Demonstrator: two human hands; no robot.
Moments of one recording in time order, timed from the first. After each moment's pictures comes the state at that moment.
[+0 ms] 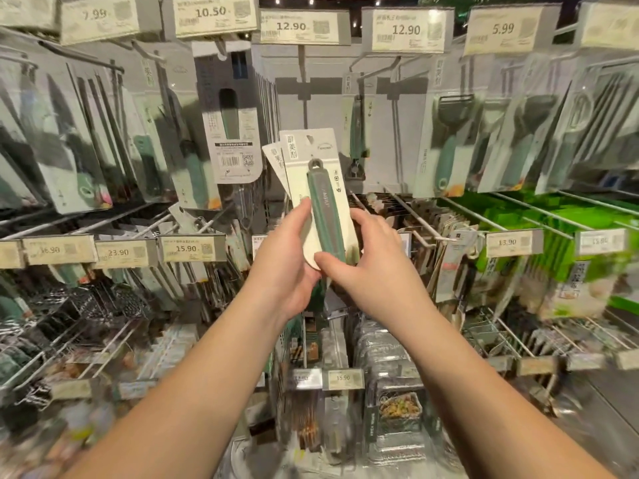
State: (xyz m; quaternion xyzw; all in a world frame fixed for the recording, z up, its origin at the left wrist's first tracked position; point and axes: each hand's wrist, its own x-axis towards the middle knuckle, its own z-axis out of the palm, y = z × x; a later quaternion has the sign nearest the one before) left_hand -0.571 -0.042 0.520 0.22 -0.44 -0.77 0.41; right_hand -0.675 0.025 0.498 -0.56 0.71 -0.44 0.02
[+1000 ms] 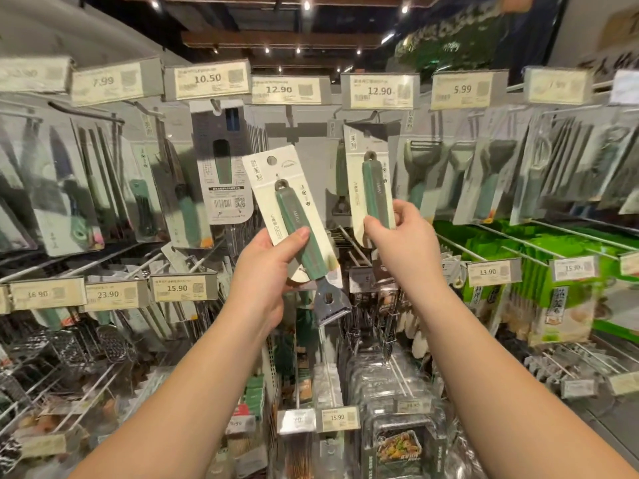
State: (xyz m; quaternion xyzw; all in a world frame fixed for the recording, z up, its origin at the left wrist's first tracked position) left_hand -0.565 -0.059 0.535 0.27 -0.55 -0.64 0.47; right_hand -0.740 -0.002 0.534 -0.41 0.72 -0.57 0.00
